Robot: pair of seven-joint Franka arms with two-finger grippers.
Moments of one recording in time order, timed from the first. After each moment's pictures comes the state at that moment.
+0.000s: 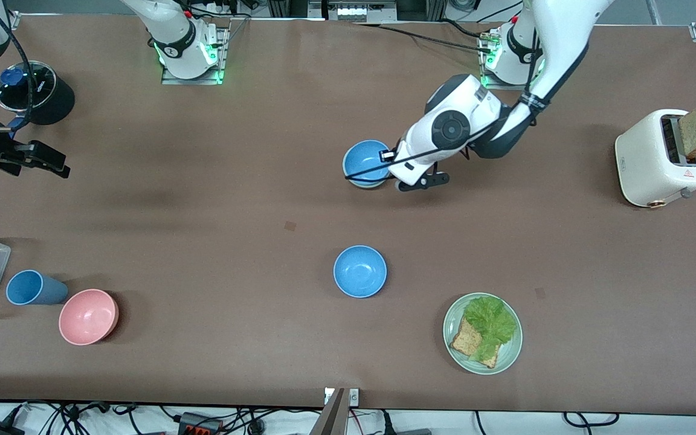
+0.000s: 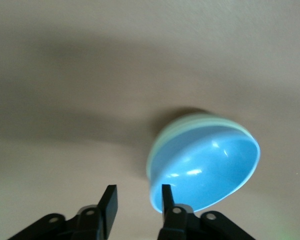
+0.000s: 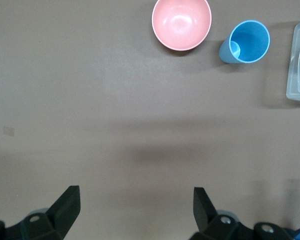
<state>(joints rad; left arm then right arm) 0.14 0.46 -0.81 -1.96 -0.04 2.09 -0.90 -0.01 0.04 -0.05 -1.69 0.00 1.71 -0.02</state>
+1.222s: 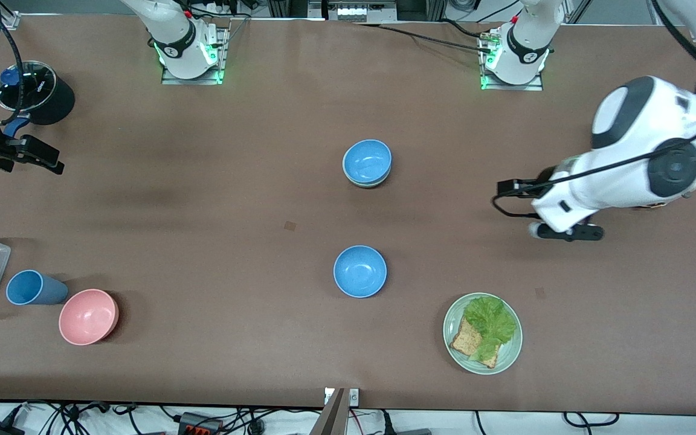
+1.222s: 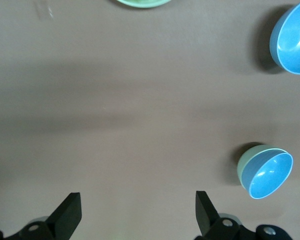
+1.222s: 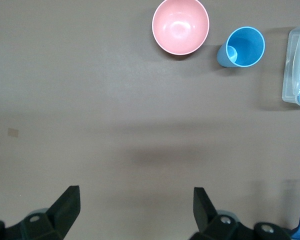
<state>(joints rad) 0.50 0.41 -0.80 -1.57 0.09 1.64 -0.29 -0.01 0.04 -0.05 -1.66 0.00 1.70 -0.02</state>
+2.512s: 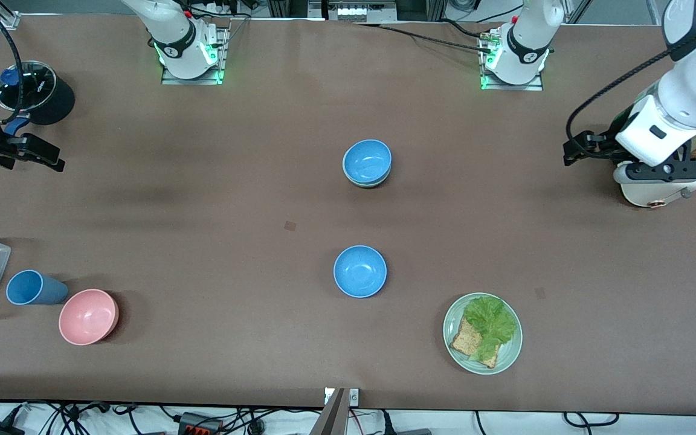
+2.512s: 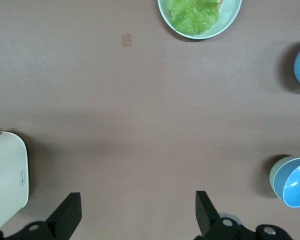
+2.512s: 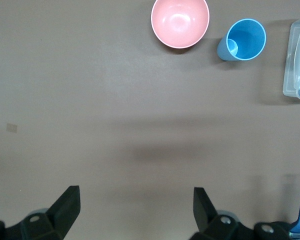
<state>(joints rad) 0.05 -0.01 -0.17 -1.76 -0.03 1.66 -0.15 -0.01 0.04 -0.05 -1.66 0.00 1.68 -0.02</state>
